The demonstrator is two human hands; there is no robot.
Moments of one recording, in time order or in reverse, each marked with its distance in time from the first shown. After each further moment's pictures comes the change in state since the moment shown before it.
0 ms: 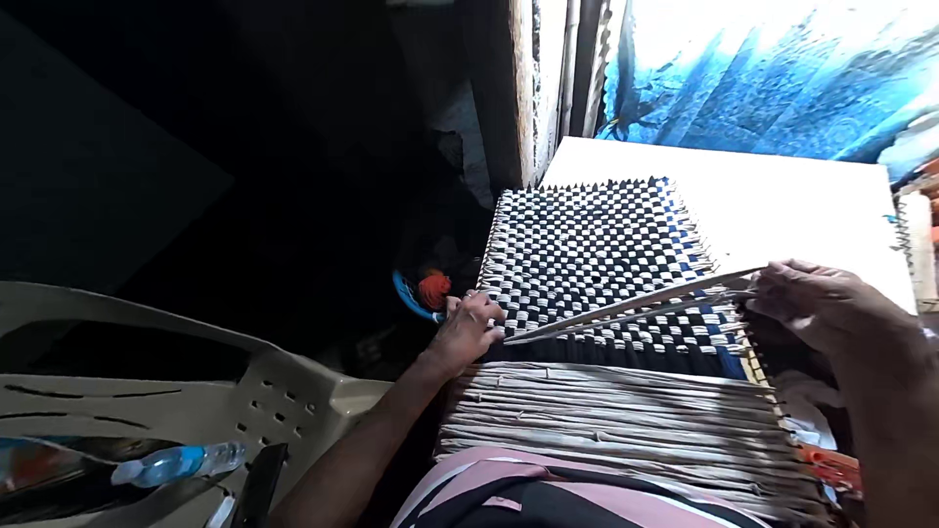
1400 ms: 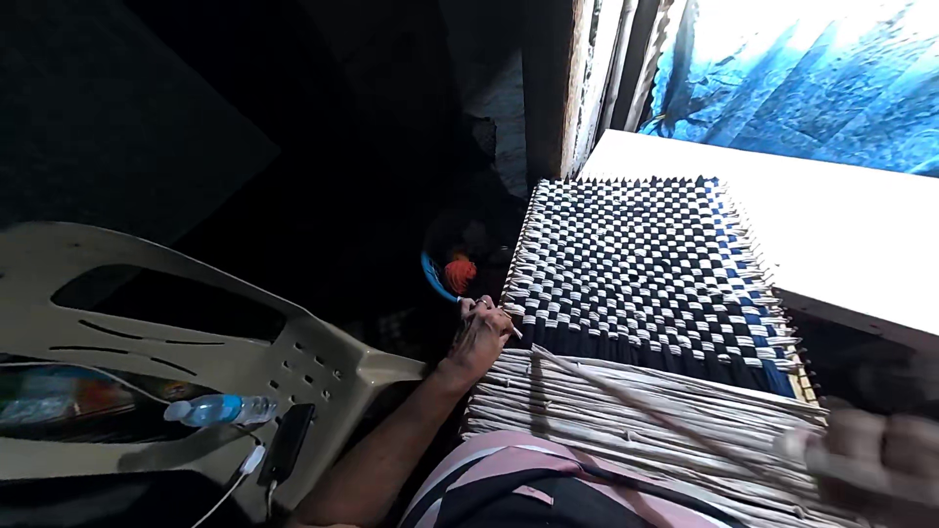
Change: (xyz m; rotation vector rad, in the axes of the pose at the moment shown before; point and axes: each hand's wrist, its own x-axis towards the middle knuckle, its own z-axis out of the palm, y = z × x) left_hand -0.042 -0.015 0.027 0.138 0.083 -0.156; right_hand -0.159 0.001 0.057 0.091 -0.790 -0.422
